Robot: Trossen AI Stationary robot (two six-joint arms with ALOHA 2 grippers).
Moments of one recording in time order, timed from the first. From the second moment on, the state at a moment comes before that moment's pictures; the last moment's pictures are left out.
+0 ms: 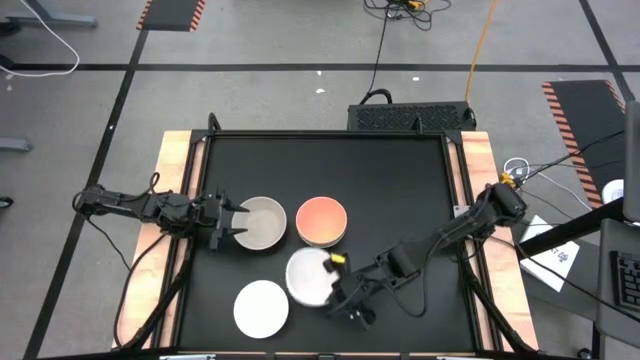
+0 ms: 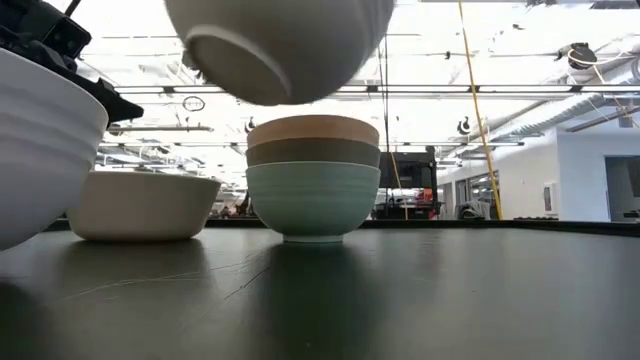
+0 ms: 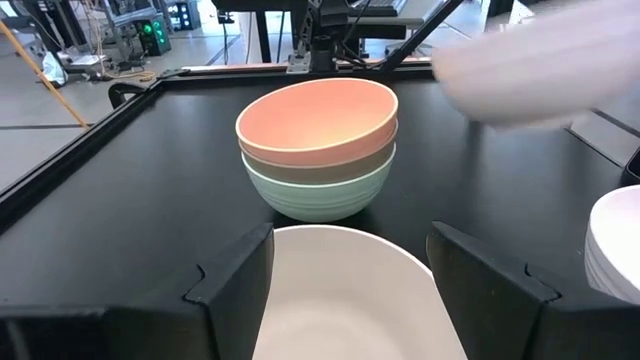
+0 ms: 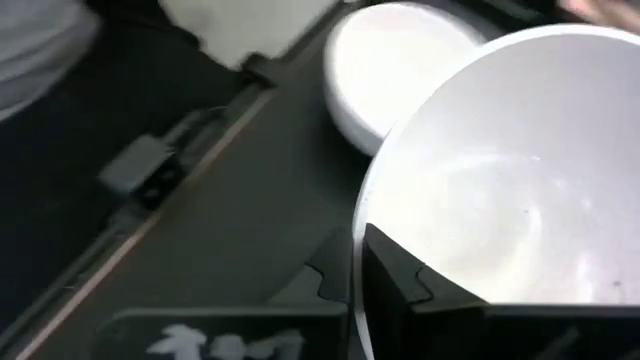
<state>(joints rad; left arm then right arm) -0.20 0.07 0.12 -0.29 -0.17 -0.01 0.48 1.79 1.44 -0.40 0.06 -0.15</state>
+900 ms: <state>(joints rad) -0.20 0.07 0.12 -0.28 -0.17 0.00 0.30 1.55 1.46 -0.67 0.14 -0.23</state>
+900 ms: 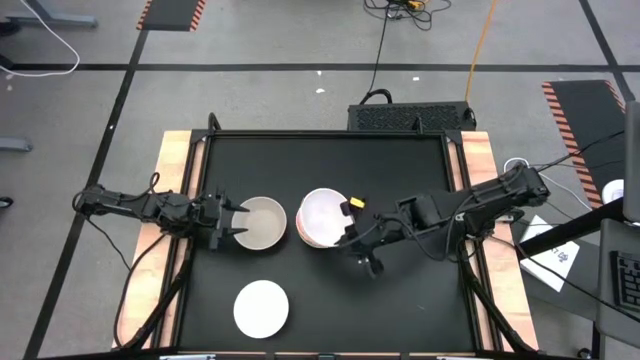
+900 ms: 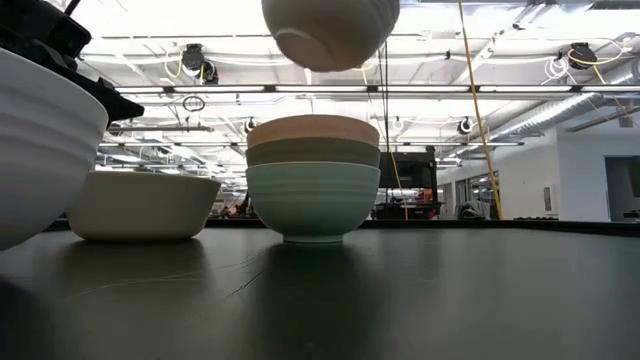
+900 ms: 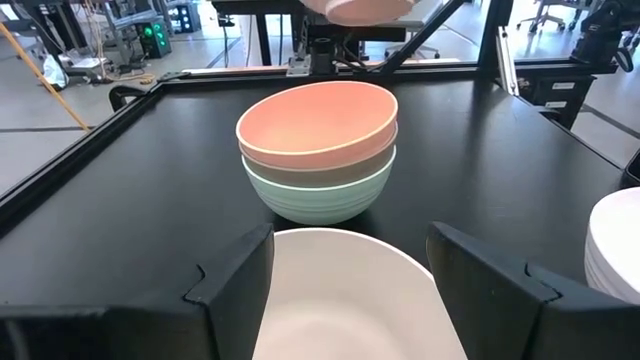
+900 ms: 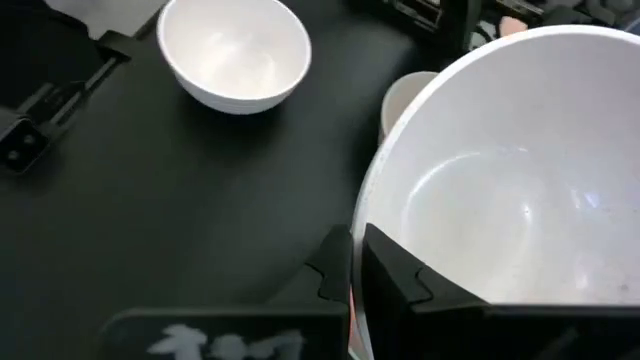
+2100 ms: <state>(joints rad) -0.20 0.07 0.12 -0.26 -0.23 -0.01 0.12 1.38 1.46 -0.87 0.24 -0.19</state>
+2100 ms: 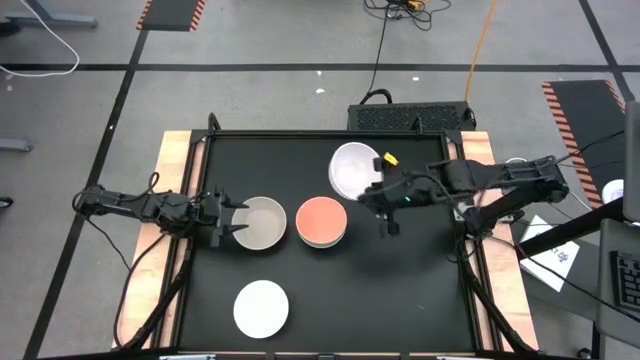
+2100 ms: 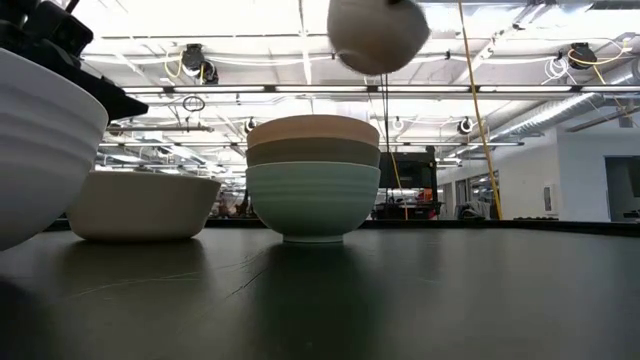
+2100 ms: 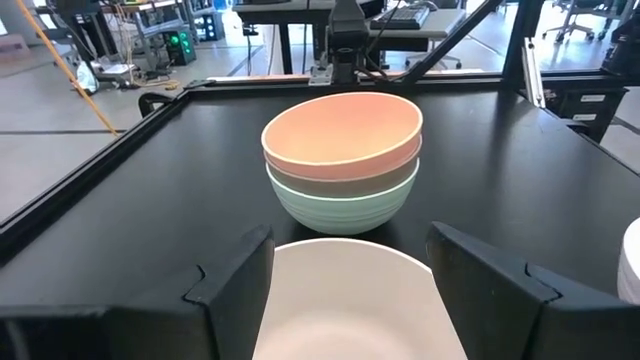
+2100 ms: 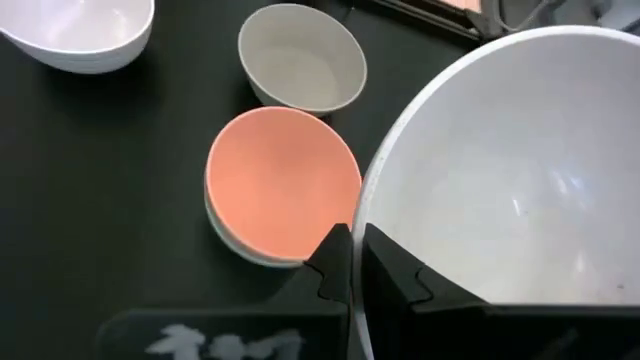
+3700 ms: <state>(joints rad) -0.20 0.07 0.12 -0.30 -0.23 0.02 0.04 1.85 1.61 -0.95 -0.15 -0.12</state>
